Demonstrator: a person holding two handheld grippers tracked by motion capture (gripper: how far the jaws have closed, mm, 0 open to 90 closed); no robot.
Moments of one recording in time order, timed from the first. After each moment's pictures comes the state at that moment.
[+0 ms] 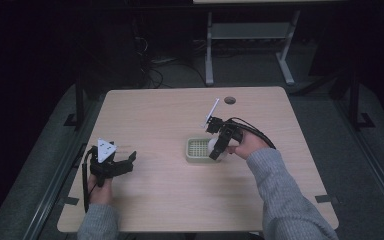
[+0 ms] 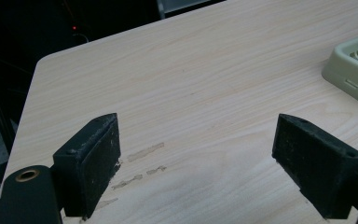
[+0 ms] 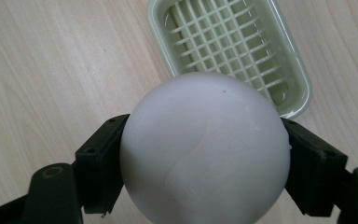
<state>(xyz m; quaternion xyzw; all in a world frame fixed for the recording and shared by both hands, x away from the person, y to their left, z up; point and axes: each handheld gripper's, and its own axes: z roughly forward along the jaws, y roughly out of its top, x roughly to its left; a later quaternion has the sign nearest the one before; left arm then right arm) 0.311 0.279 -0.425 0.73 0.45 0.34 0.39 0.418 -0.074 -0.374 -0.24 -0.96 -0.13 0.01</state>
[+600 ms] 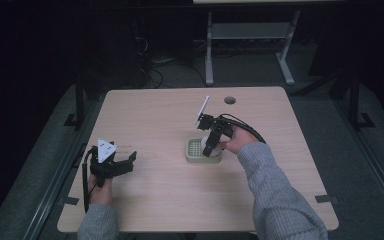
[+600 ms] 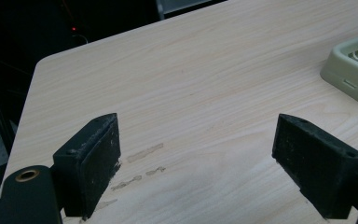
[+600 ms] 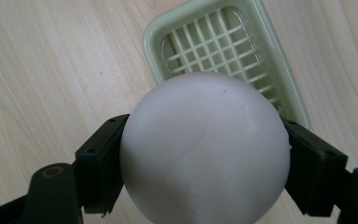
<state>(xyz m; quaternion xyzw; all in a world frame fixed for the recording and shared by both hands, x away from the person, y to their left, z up) 0.310 0.279 -0.424 0.73 0.44 0.34 0.39 0.434 -0.051 -0.377 -0.24 -0.96 -0.12 0.02</state>
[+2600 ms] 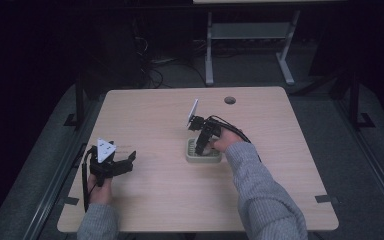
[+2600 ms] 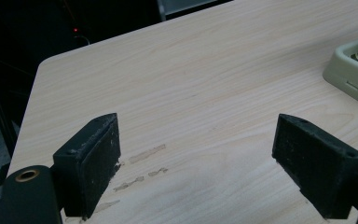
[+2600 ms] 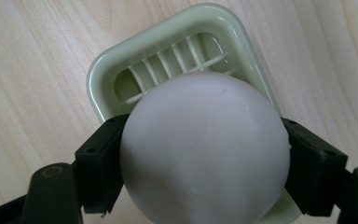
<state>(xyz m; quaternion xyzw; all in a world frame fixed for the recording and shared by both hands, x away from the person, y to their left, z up) 0.311 0.280 -0.424 0.73 0.45 0.35 0.39 0.460 -0.024 -0.413 -0.25 -0.96 -0.09 0.01</state>
